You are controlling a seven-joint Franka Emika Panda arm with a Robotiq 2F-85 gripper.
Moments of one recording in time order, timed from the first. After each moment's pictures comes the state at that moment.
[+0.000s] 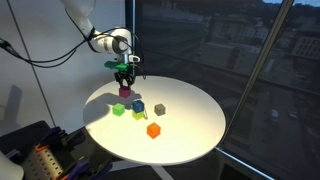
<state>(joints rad) 0.16 0.48 0.05 -1.94 -0.12 2.35 0.05</state>
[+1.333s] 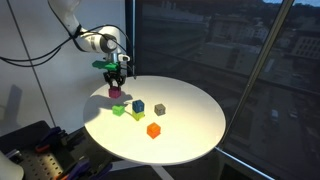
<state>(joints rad) 0.19 0.35 0.08 -2.13 -0.12 2.40 0.05</state>
